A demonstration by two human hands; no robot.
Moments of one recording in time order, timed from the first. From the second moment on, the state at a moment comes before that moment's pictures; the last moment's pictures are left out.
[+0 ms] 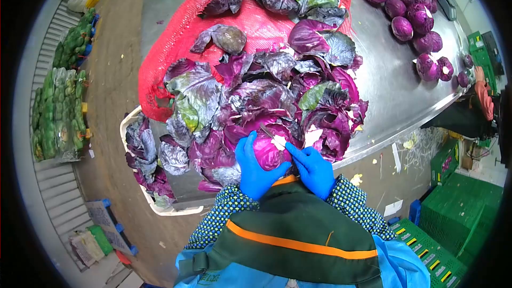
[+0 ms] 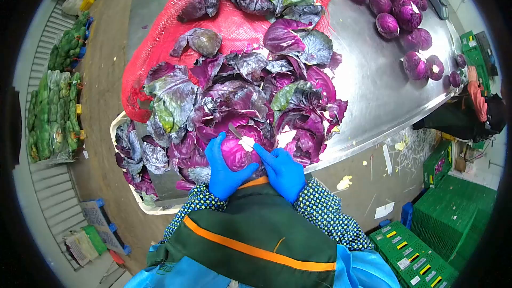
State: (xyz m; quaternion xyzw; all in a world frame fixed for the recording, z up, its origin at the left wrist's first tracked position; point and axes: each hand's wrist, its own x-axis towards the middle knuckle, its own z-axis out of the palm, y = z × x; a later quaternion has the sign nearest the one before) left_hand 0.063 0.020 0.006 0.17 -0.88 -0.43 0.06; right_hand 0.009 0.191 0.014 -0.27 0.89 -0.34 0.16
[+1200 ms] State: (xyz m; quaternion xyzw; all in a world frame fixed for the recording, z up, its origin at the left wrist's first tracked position) left_hand 0.061 -0.014 0.112 0.09 -0.82 -0.49 0.29; right_hand -0.053 0.153 0.096 0.02 0.55 -0.74 0.39
